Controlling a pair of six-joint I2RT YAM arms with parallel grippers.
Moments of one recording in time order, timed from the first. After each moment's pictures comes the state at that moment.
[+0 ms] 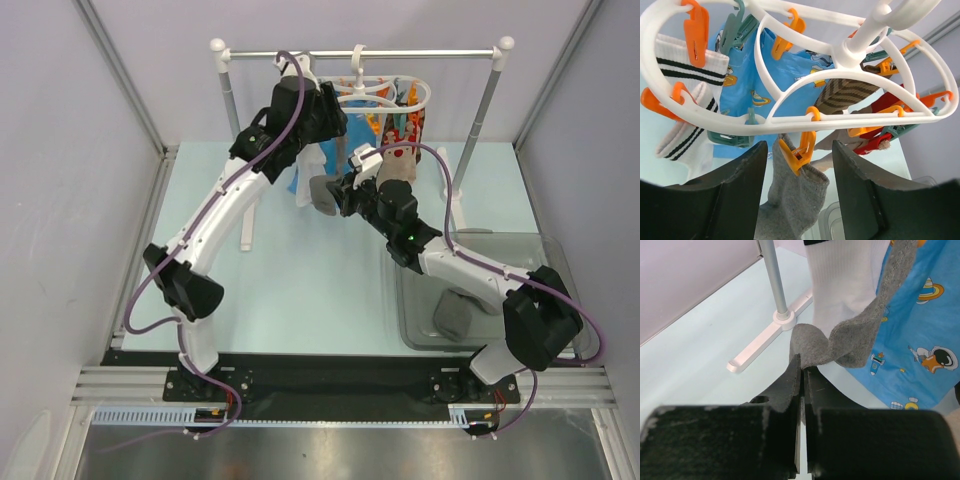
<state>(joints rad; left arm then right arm) -0.61 1.89 2.20 -0.62 -0.23 -0.52 0.70 1.51 1.05 0.48 -0.01 0.09</state>
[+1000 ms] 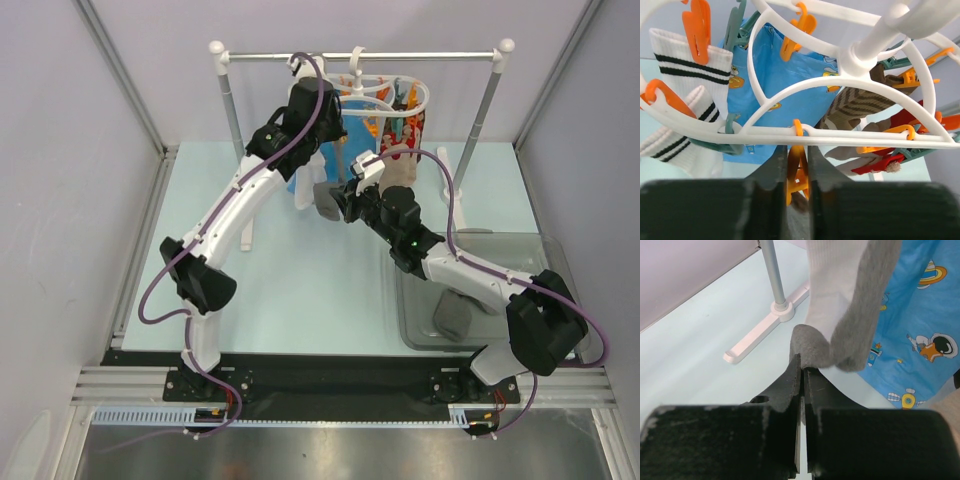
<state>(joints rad) -0.65 1.99 2.31 -0.66 -0.36 -0.49 0.70 1.48 0.99 0.49 -0.01 0.07</state>
